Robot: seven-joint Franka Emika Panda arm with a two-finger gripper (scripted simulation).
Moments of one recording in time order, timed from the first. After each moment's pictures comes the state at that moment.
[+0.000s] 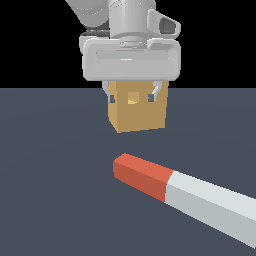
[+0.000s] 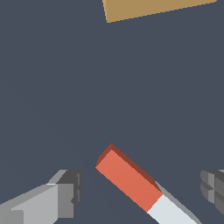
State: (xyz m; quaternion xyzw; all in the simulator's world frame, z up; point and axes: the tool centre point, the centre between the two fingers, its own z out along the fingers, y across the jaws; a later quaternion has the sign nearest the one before) arm 0.009 -0.001 0.171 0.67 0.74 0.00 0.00
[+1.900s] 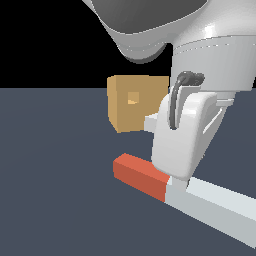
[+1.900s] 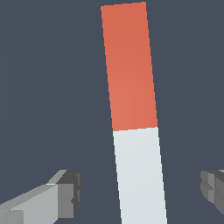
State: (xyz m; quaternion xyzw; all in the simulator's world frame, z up) arm 0.099 -0.128 0.082 0.34 0.94 0.00 0.00
